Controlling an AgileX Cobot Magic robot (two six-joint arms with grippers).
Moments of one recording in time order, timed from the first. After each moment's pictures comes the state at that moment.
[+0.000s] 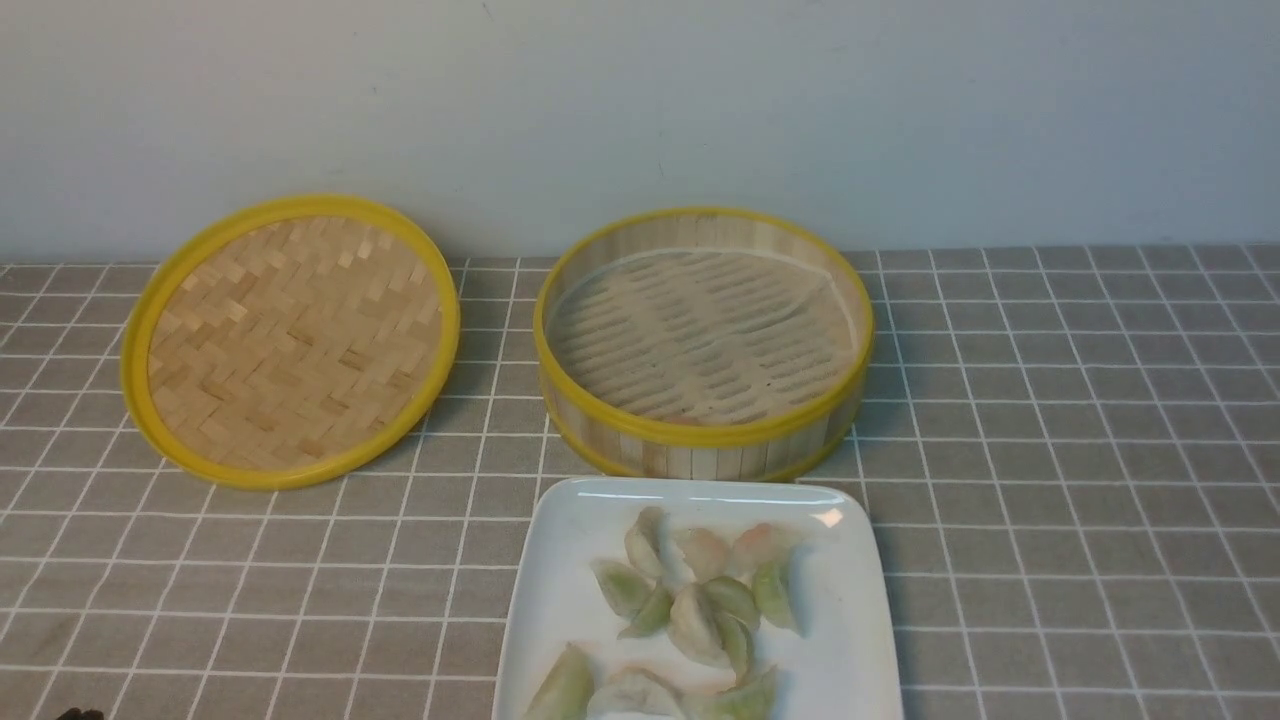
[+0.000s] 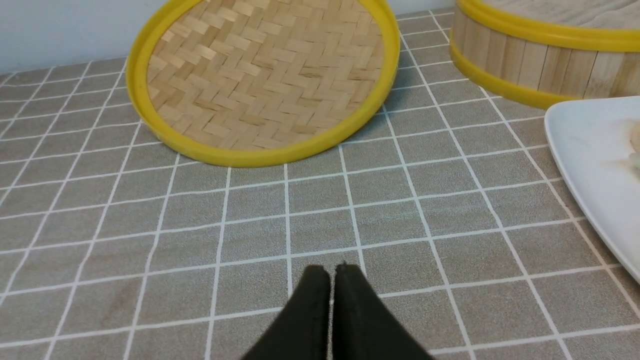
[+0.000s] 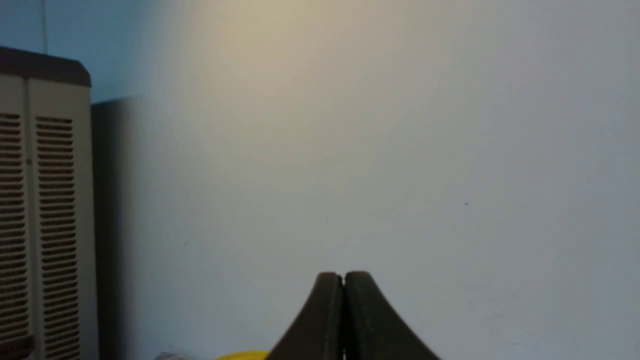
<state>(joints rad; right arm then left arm) 0.58 -0.02 -0.53 0.00 0.35 0.06 -0.08 -0.01 0.03 -0.07 0.37 0.11</state>
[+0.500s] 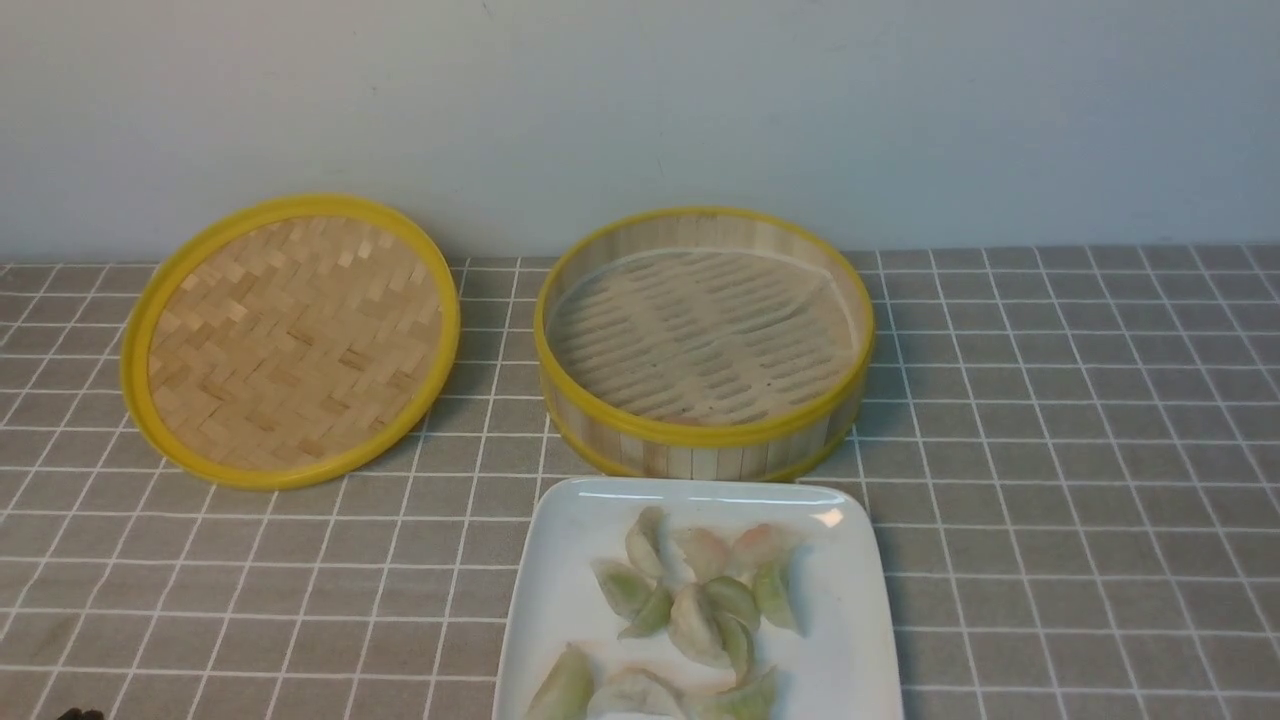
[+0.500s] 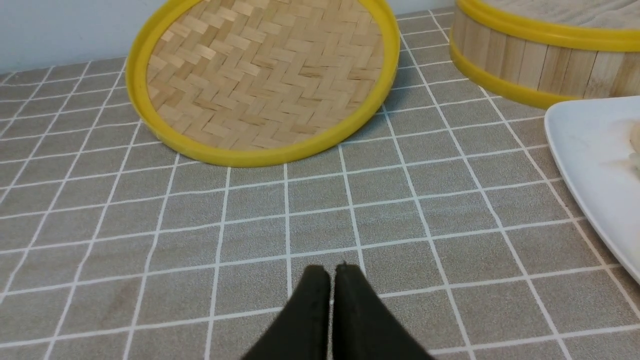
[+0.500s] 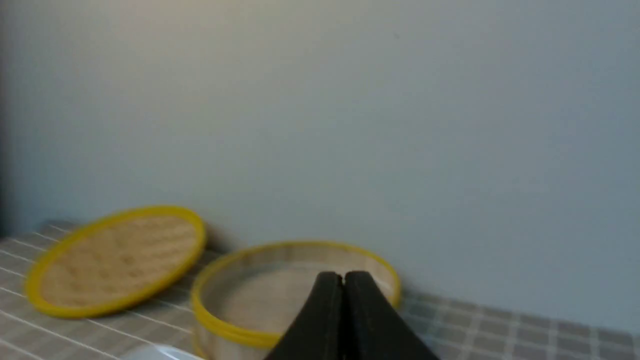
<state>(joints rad) 0.31 -0.02 -0.22 0.04 0.34 0.01 -0.08 -0.01 0.03 -0.07 0.37 0.11</state>
